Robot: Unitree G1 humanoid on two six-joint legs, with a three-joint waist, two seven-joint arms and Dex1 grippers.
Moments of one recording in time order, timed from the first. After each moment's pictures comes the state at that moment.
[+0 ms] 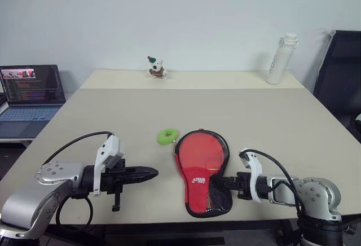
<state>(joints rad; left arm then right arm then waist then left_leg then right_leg) -0.10 0.92 0.20 -0.38 -0.68 0.60 -1.16 -0.36 -0.23 -0.26 -0.33 0.95 1.61 0.15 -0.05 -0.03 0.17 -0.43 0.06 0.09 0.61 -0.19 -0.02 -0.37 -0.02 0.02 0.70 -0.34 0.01</state>
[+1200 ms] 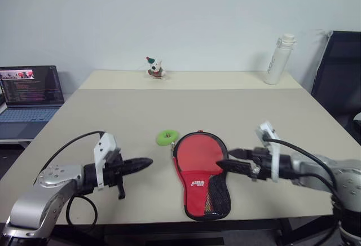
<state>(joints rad) -0.16 0.80 0.21 -0.26 -0.58 0.52 -0.95 -0.50 -0.58 -0.04 -0.43 1.04 1.18 0.41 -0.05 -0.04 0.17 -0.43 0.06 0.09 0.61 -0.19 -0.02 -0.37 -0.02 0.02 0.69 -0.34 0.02</state>
